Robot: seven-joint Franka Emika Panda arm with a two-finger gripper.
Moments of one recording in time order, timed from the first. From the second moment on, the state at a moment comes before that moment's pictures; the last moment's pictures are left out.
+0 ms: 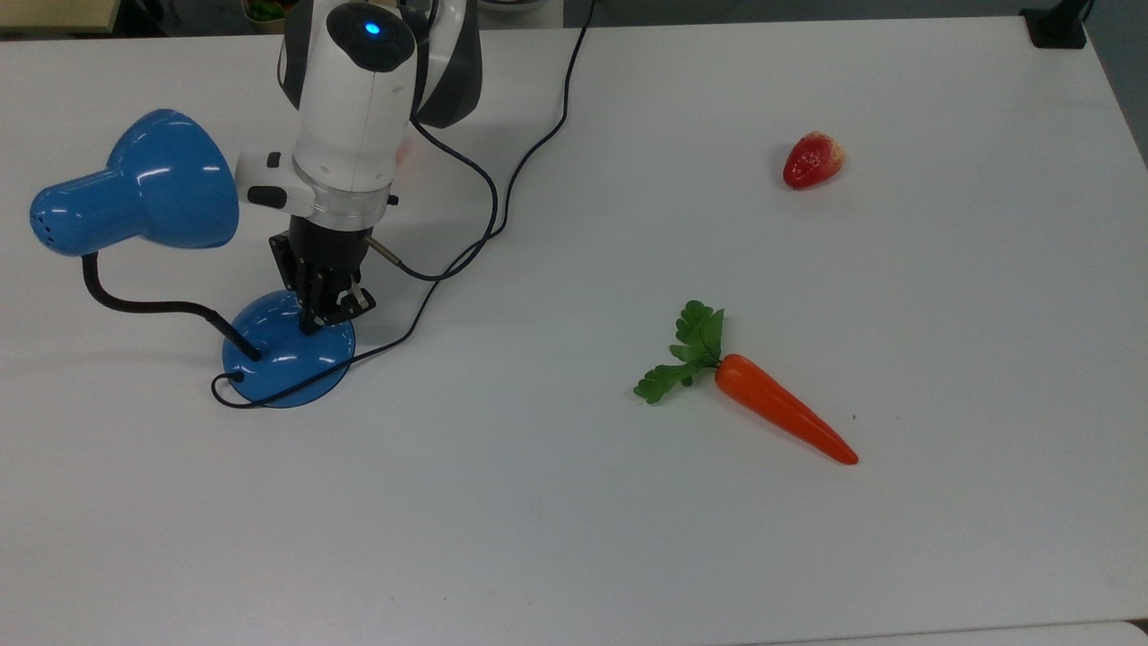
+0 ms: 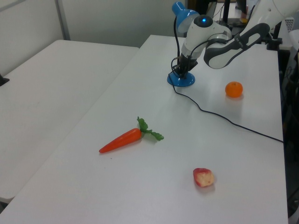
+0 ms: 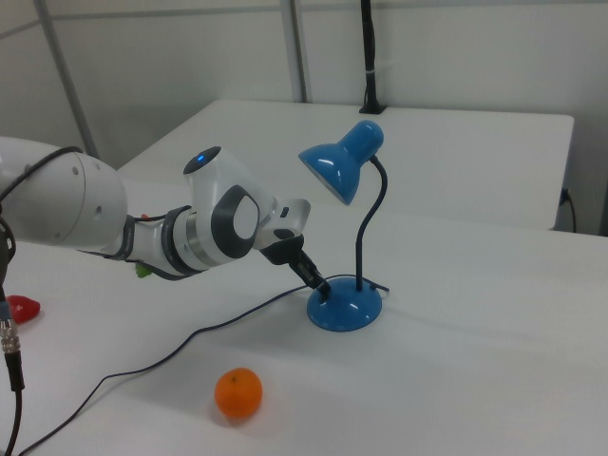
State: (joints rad) arm -0.08 0.46 -0.06 -1.81 -0.53 2.63 0.93
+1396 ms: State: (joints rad) arm -0.08 0.50 -0.06 -1.76 -0.53 2.63 1.03
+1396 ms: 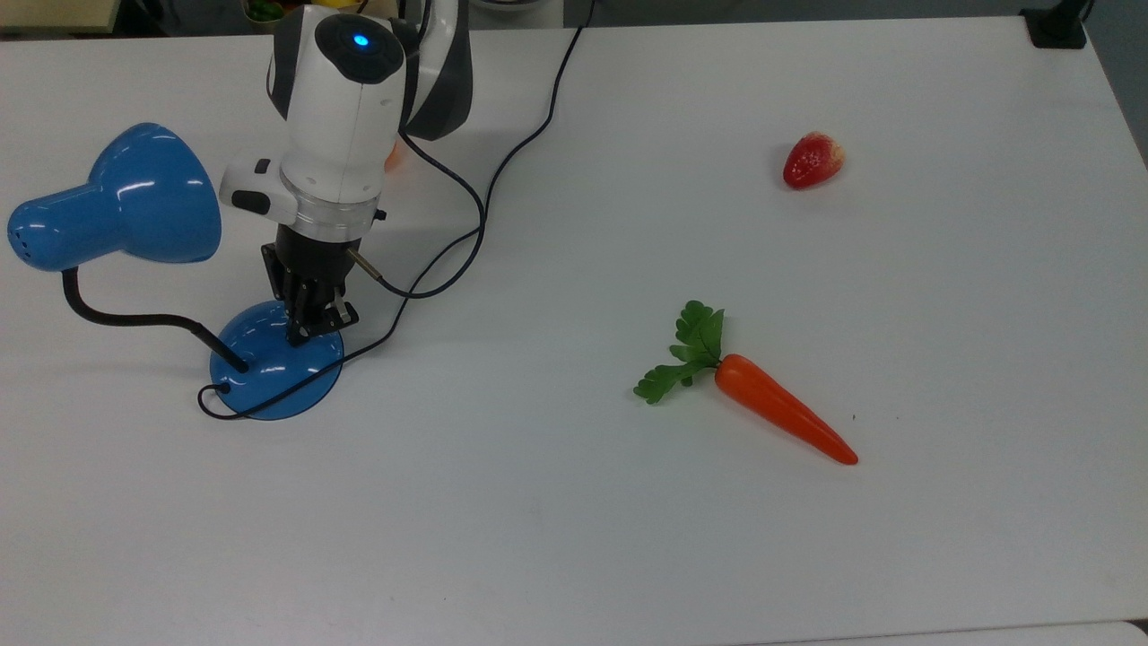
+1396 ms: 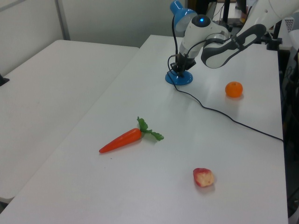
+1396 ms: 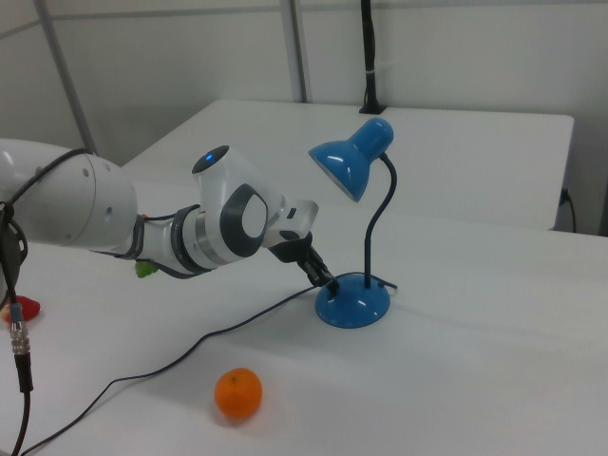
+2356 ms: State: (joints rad) arm -0.10 0.49 -0.06 -1.77 -0.53 2.63 1.03
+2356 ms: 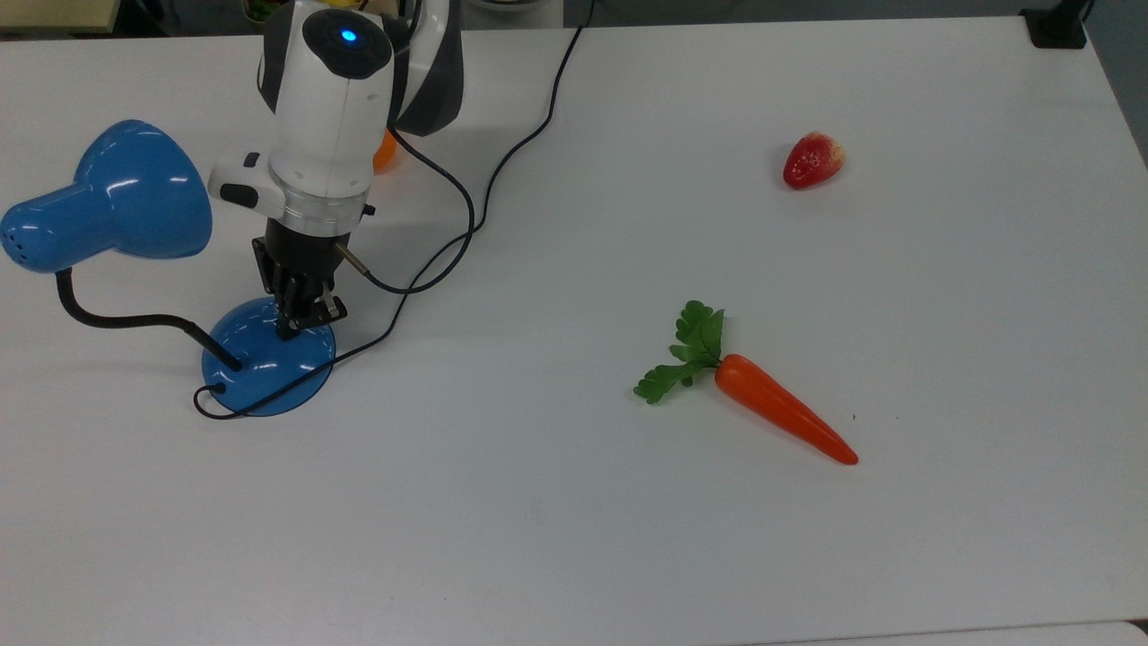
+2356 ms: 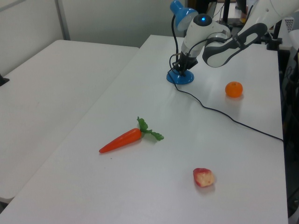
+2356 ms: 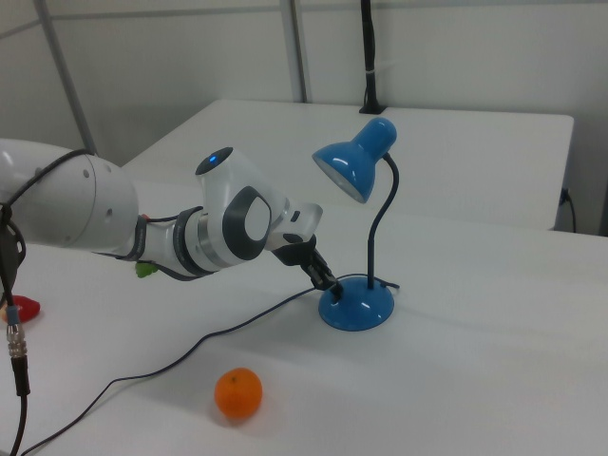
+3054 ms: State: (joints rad) arm -0.11 0.45 -0.07 -1.80 -0.53 2.63 1.03
